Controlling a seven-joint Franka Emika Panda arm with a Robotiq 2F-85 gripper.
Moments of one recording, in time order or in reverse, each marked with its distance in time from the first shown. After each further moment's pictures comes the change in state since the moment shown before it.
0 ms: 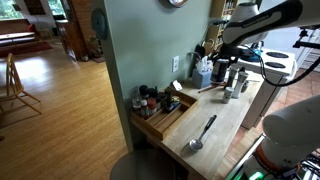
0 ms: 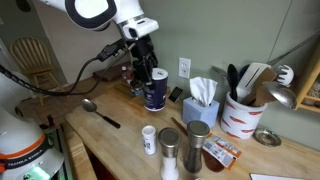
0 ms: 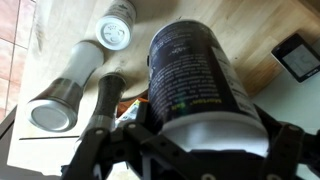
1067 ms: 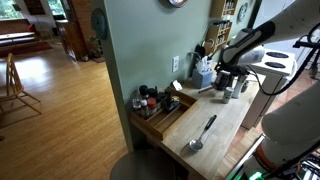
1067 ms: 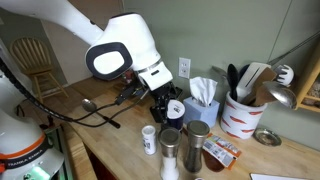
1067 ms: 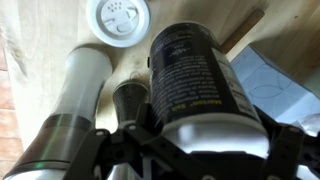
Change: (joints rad) arm -0.053 0.270 -0.119 -0.068 0.031 0.411 0.080
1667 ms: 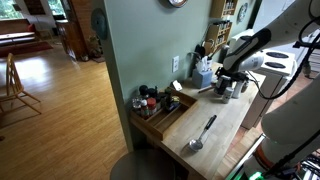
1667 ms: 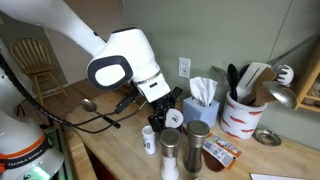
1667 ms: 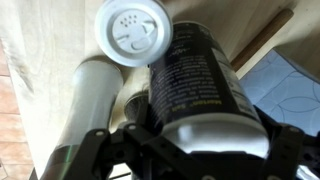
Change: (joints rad) arm -0.015 0.060 -0.007 -0.033 -0.056 0.078 0.074
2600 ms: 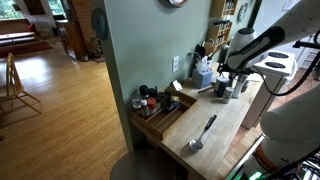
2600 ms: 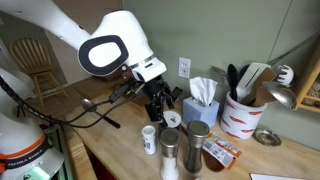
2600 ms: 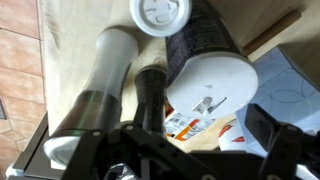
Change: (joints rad) arm -0.061 -0.127 0.070 -0.005 -0.259 -0.117 0.084
